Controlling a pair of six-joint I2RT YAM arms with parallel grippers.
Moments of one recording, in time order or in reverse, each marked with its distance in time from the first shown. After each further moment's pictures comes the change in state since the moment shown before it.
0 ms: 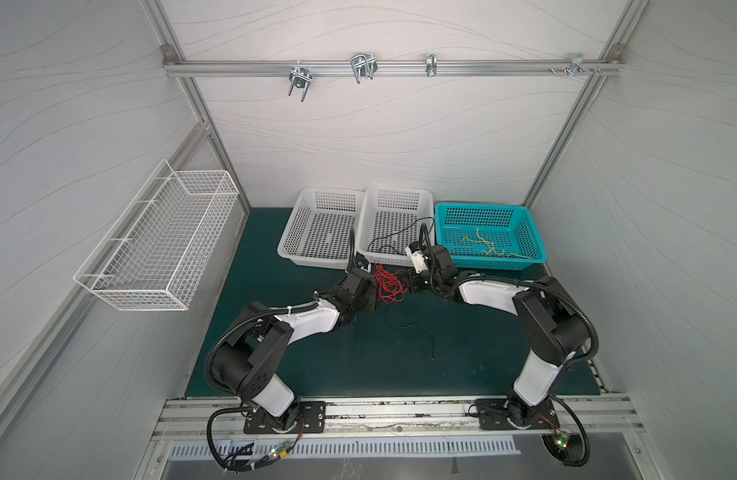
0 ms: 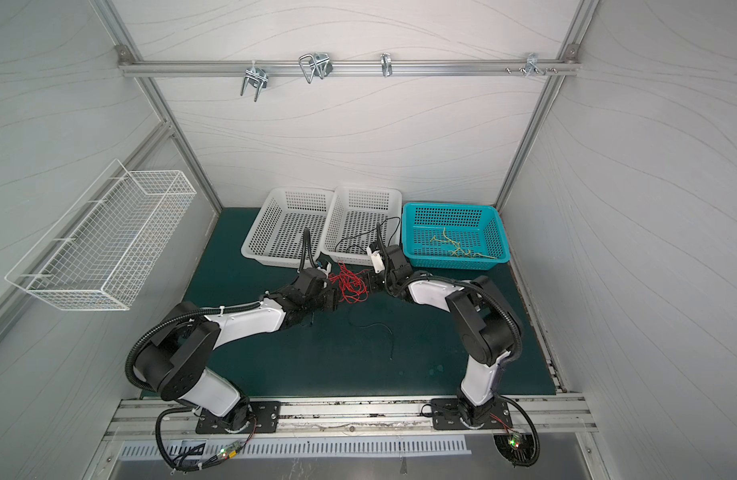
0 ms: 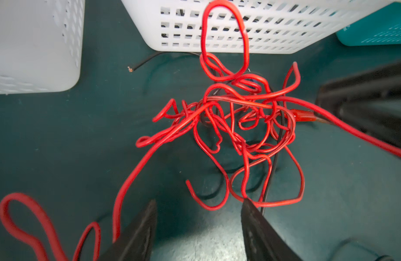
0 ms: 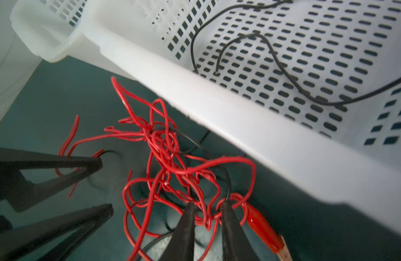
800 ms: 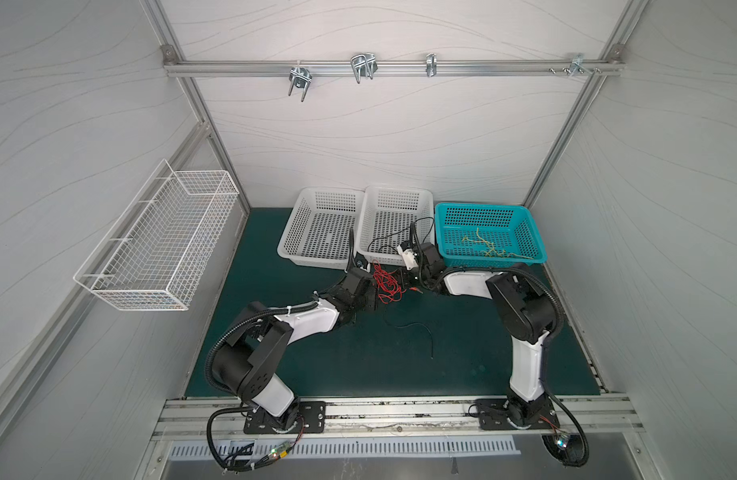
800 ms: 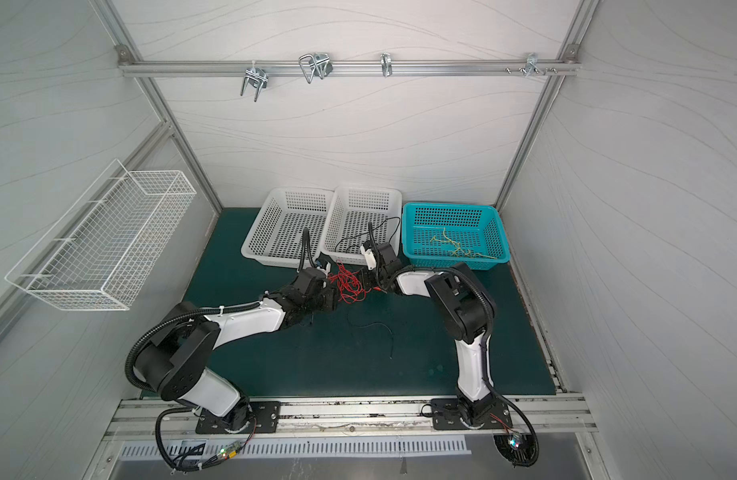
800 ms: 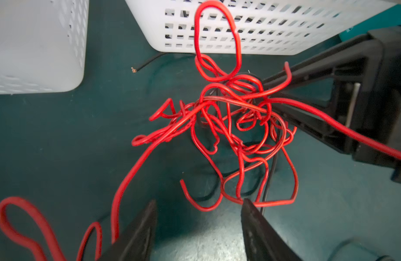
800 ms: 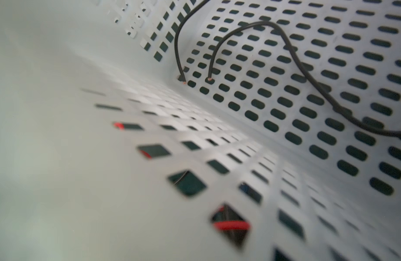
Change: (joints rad) left arm 0.005 0.000 0.000 -0.001 -0.004 0.000; right arm 0.000 0.192 0.114 0.041 -0.028 0.027
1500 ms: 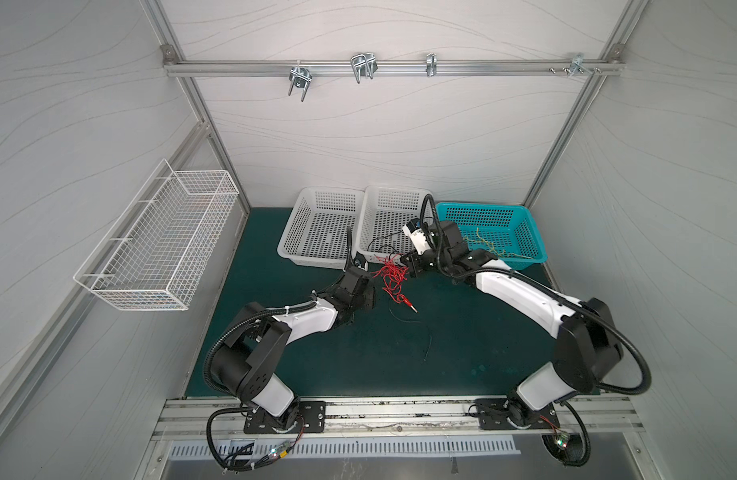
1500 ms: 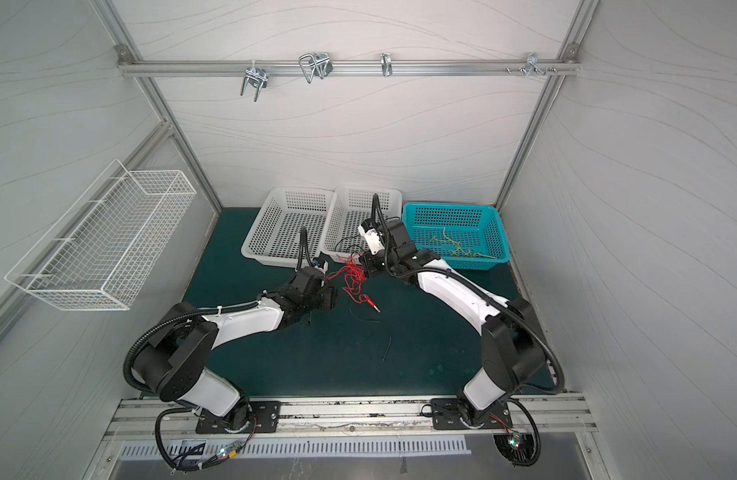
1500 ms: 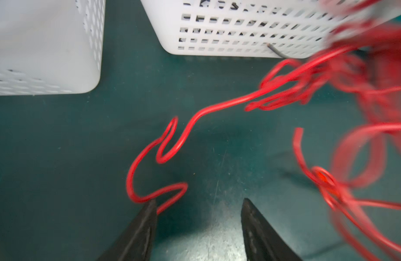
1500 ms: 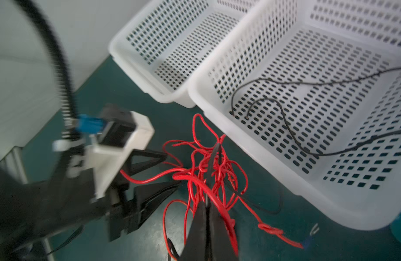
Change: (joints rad) left arm 0.010 -0.029 0.000 -0.021 -0.024 0.011; right arm 0.038 -0.488 0.109 -0.469 -0.019 -0.171
